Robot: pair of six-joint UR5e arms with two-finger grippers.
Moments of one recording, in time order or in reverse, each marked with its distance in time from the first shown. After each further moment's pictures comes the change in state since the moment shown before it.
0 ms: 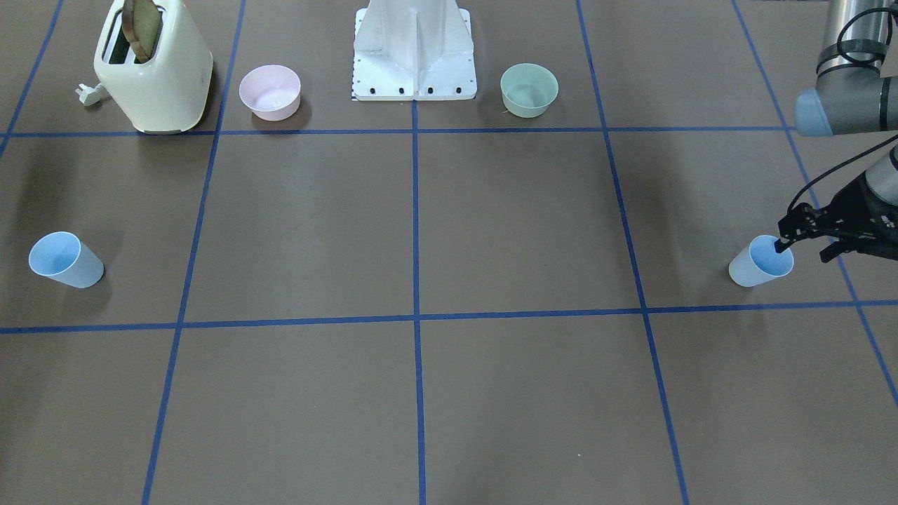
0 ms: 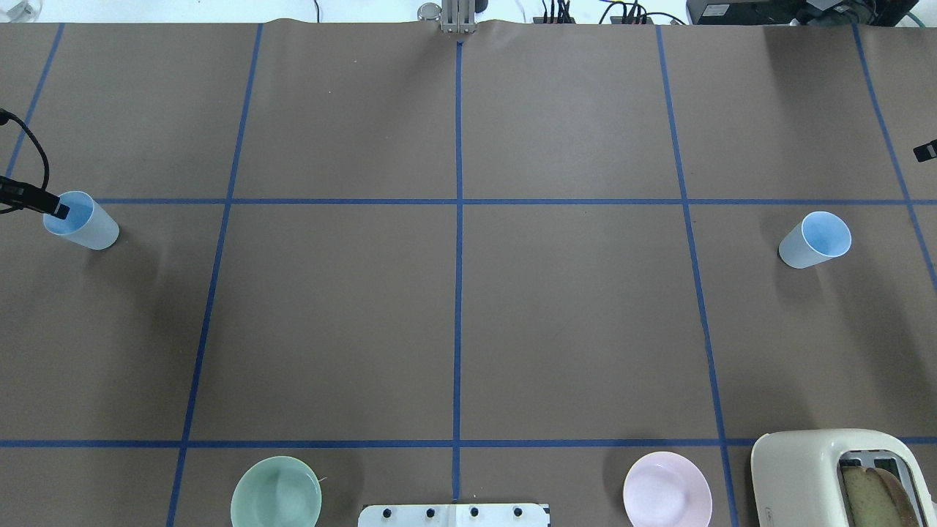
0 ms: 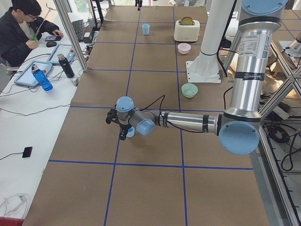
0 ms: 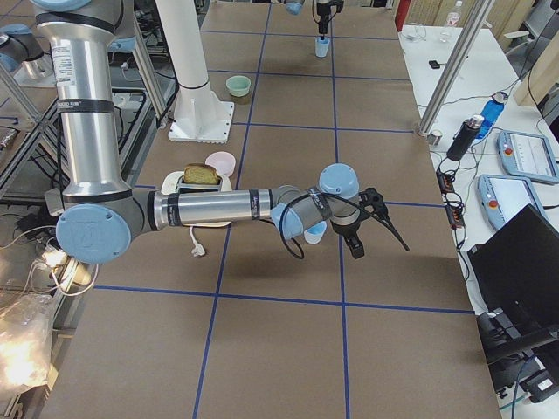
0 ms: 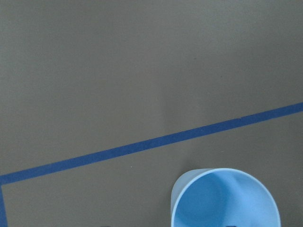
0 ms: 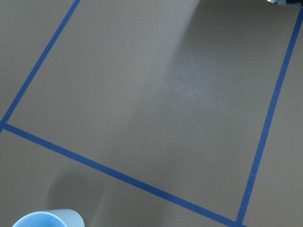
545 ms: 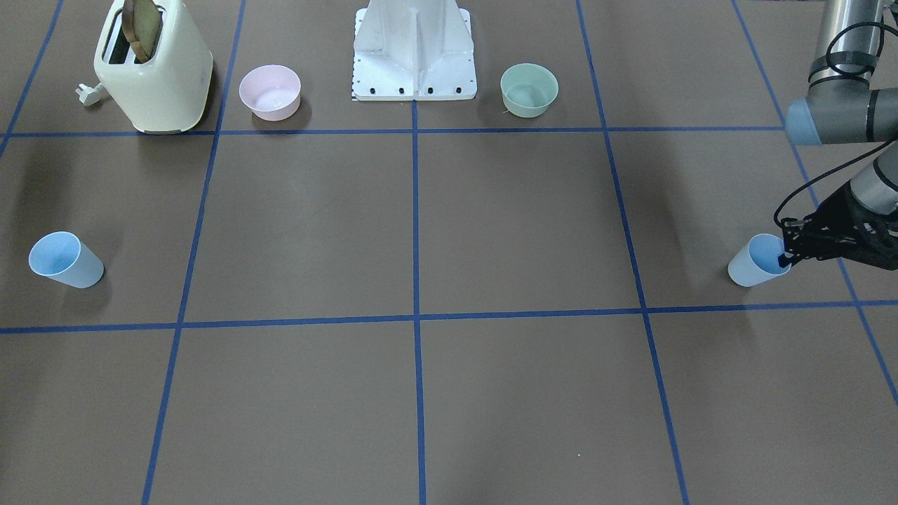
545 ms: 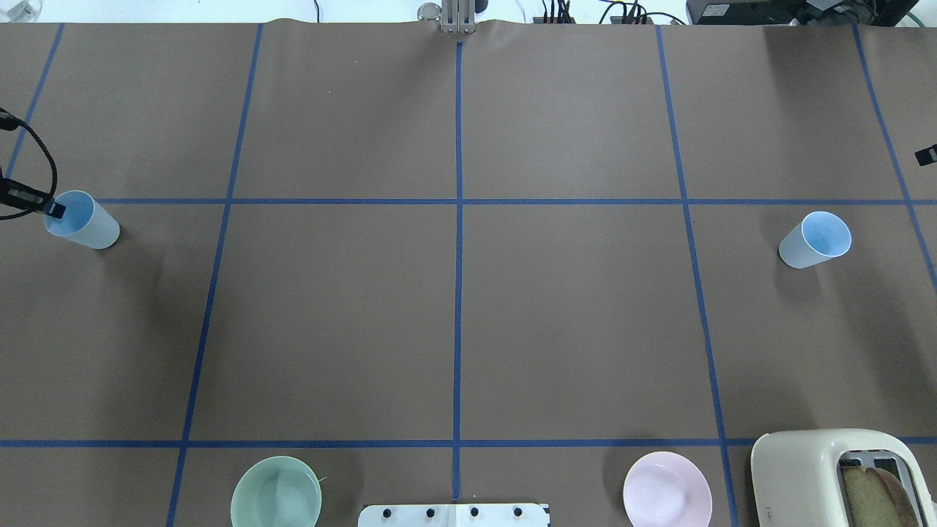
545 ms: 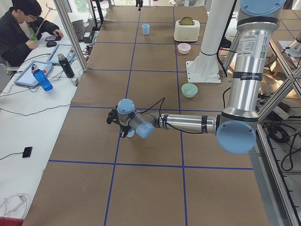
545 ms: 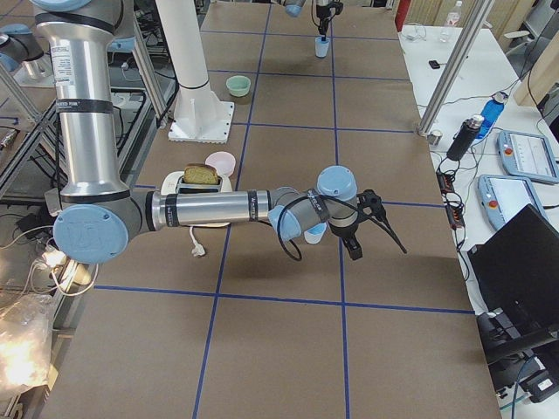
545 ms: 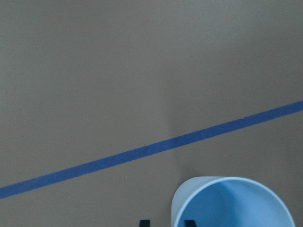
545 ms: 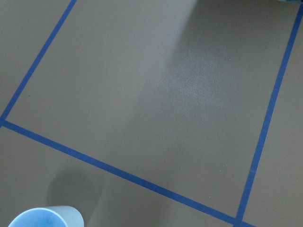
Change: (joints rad) left arm 0.013 0.002 -0.013 -0.049 -0.010 -0.005; right arm 0.000 -0.009 0.001 0.006 0.004 0.001
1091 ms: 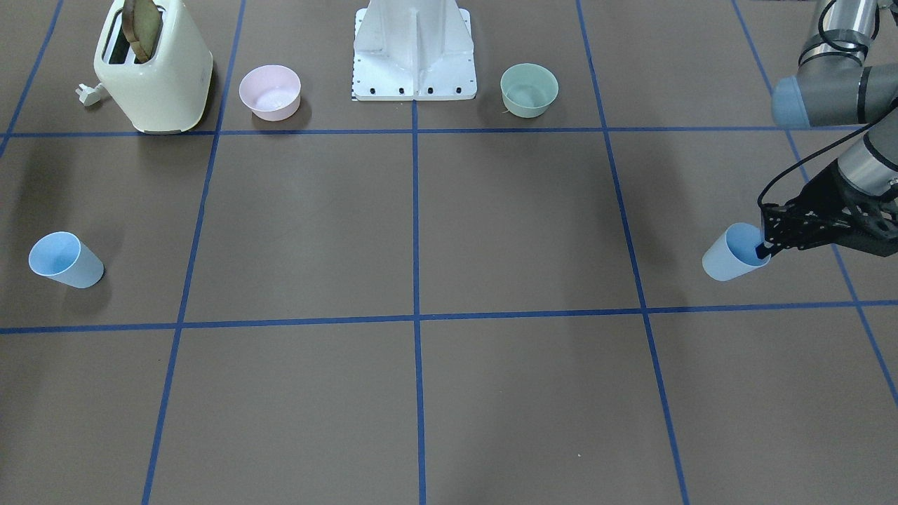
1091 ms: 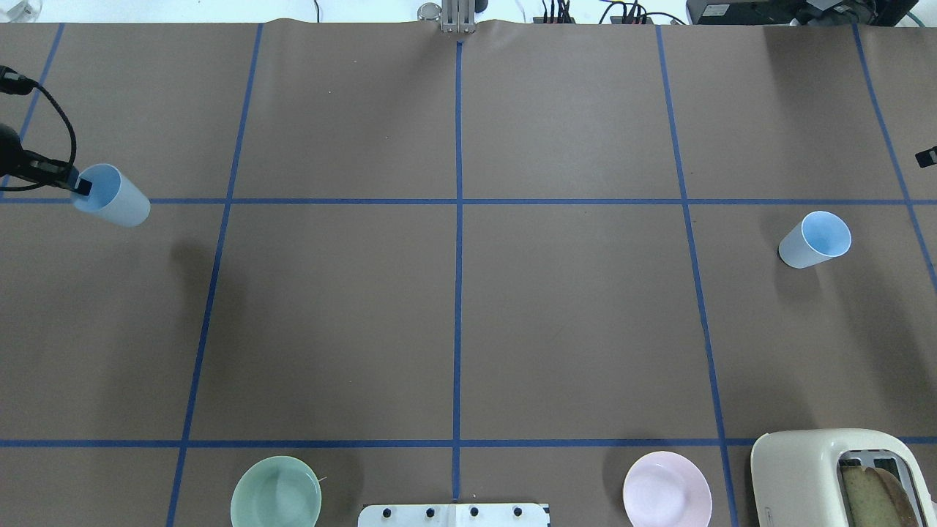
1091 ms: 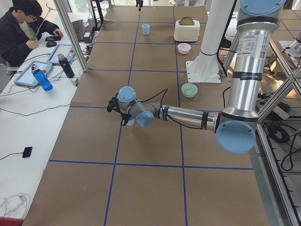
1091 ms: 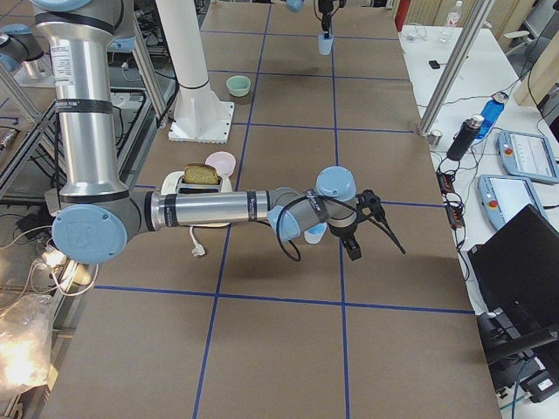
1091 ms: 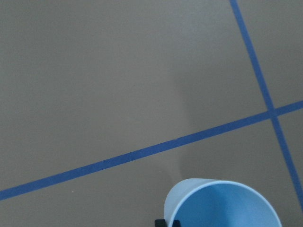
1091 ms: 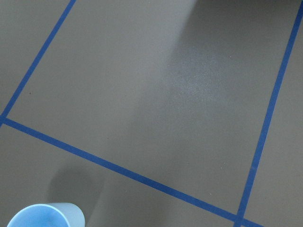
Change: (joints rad) left arm 0.018 -0.061 -0.183 0.158 -0.016 -0.163; right arm 0.000 -0.006 0.004 0.001 0.004 0.001
